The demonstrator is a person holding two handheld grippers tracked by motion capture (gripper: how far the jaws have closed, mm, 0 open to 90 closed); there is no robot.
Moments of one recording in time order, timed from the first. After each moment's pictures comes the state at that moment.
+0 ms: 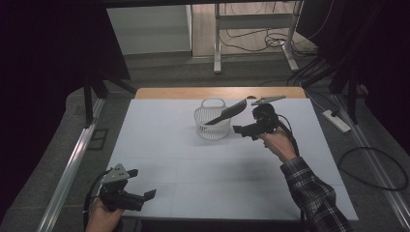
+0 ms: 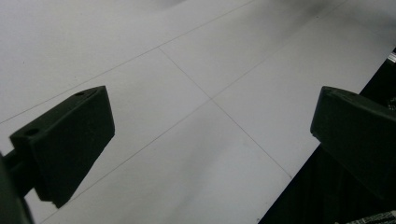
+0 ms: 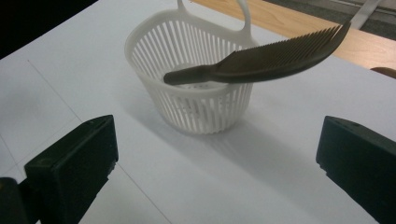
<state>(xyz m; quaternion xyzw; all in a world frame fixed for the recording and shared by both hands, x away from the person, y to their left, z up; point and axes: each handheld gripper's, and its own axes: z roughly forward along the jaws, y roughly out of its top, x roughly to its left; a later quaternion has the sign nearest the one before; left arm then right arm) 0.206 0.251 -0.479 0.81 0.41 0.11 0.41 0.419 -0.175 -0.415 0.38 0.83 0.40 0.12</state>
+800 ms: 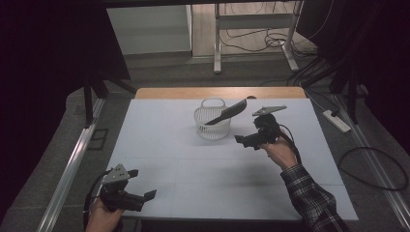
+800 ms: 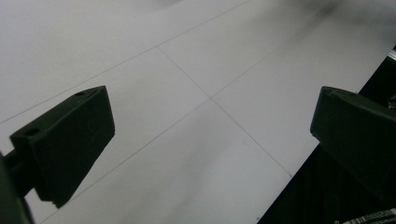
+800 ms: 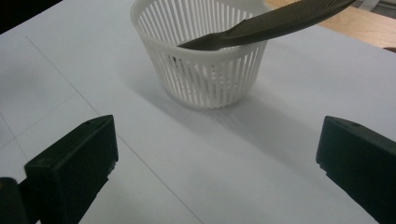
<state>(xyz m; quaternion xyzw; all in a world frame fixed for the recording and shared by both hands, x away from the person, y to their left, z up) 0.206 0.250 -0.479 0.81 0.40 0.11 0.41 0.399 -0.181 -0.431 0.37 0.83 0.39 0.12</state>
